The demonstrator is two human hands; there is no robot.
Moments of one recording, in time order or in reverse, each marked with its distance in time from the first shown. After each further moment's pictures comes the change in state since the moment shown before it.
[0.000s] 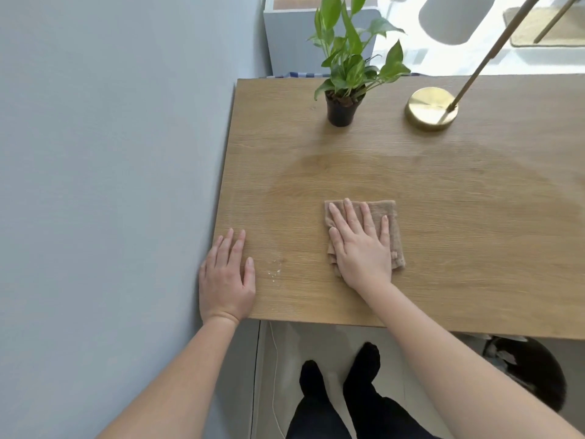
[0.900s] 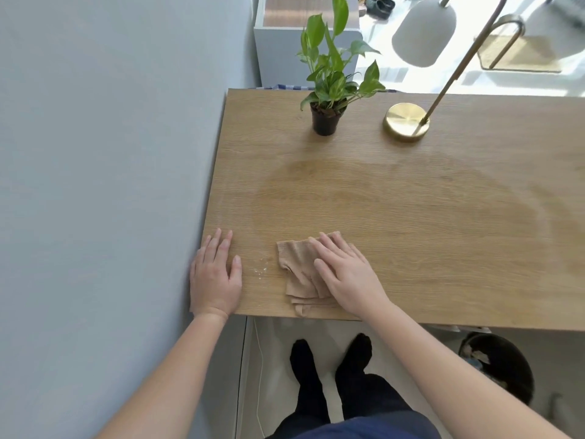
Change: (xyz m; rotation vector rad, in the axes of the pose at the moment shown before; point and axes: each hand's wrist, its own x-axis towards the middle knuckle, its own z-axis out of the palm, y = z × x) left_hand -0.001 0.006 -0.006 -0.142 -0.028 -0.047; right_hand -0.055 0.012 -0.025 0.213 -0.153 -0.191
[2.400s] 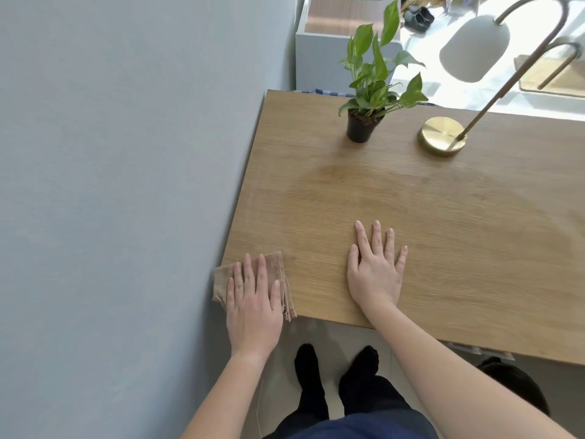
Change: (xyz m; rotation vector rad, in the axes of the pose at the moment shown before) left_hand -0.081 0.028 0.010 0.174 -0.095 -0.099; right_hand 0.032 0.007 0.034 -0.207 0.221 0.362
